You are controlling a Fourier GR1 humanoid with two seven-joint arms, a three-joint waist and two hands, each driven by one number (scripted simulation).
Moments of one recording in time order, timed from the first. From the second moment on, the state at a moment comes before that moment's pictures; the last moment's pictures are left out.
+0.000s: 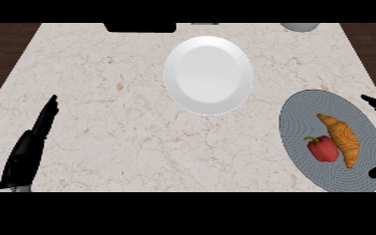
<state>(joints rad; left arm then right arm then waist) 0.09 0.40 0.00 -1.49 -0.07 0.12 -0.12 -0.07 -0.75 -0.10 -1.24 0.27 0.43 -0.07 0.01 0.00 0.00</state>
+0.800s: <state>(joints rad) 0.09 0.33 0.05 -1.50 -0.15 0.07 -0.12 -0.23 -0.65 -0.07 -0.92 0.49 0.43 -0.23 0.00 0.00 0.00</state>
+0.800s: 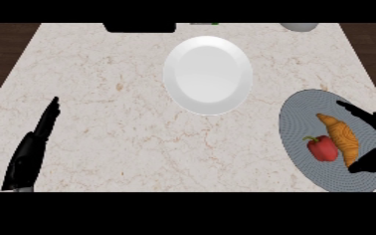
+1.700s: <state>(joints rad) 0.06 0.29 0.12 -1.46 -0.20 0.01 -0.16 -0.34 -0.59 -0.11 -0.70 0.62 0.30 -0.40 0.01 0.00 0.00</state>
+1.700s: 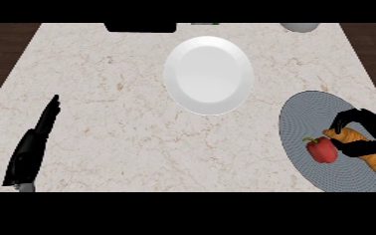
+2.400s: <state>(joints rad) 0.04 0.28 0.11 -1.47 -0.21 0.00 -0.14 -0.68 -0.59 -0.12 -0.44 0.81 -0.11 -0.23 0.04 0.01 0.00</state>
